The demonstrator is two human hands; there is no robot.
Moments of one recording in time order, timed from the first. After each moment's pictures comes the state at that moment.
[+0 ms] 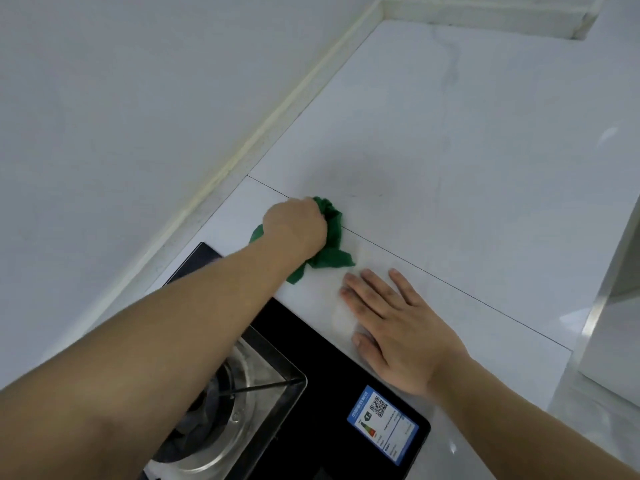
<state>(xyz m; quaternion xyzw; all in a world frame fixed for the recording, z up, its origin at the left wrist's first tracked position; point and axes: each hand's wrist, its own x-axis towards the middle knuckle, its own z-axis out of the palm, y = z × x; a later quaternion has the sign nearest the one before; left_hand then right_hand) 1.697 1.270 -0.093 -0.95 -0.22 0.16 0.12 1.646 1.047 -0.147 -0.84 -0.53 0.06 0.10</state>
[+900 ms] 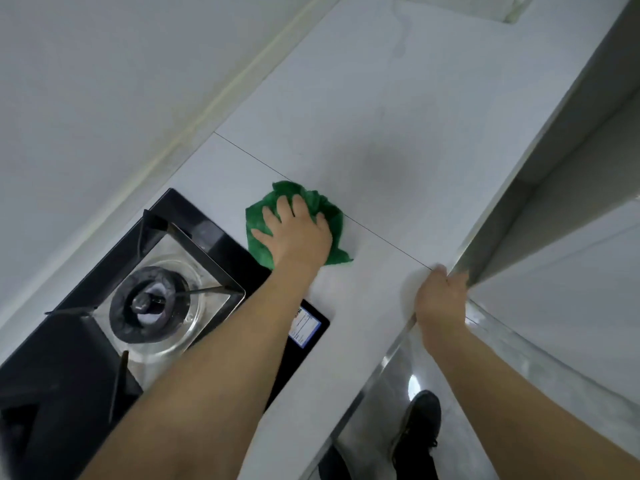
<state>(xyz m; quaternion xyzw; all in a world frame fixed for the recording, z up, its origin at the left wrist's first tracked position) 1.640 1.116 -0.125 -0.90 -0.43 0.07 -0.10 1.652 0.915 -0.116 -0.78 0.28 0.25 0.50</state>
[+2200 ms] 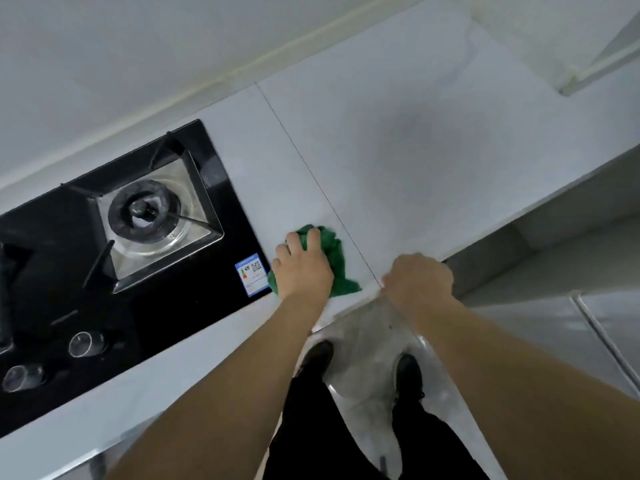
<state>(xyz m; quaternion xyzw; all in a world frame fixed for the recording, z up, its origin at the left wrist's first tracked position) 1.616 0.987 -0.109 -0.84 -0.53 0.06 -0.10 1.738 0.885 -0.057 -0.90 -0.35 0.24 -0.09</state>
